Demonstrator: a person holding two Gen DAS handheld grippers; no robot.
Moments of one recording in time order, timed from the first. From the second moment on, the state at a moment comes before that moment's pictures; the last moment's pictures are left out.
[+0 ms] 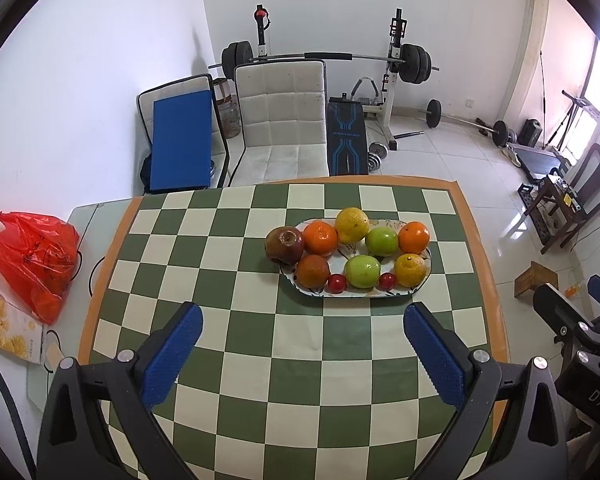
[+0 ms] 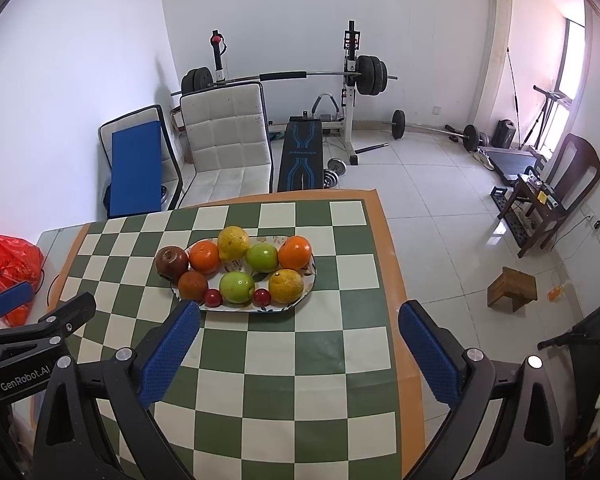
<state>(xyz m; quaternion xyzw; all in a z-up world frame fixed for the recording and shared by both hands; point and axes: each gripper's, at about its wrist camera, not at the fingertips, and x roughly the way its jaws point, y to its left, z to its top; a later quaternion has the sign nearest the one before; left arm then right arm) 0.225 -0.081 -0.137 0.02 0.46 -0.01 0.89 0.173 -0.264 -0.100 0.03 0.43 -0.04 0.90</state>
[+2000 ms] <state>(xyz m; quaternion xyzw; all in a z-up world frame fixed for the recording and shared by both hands) 0.218 -0.087 -0.131 0.02 0.45 0.00 0.89 0.165 -0.275 -0.082 0.03 0.42 -0.04 0.90</state>
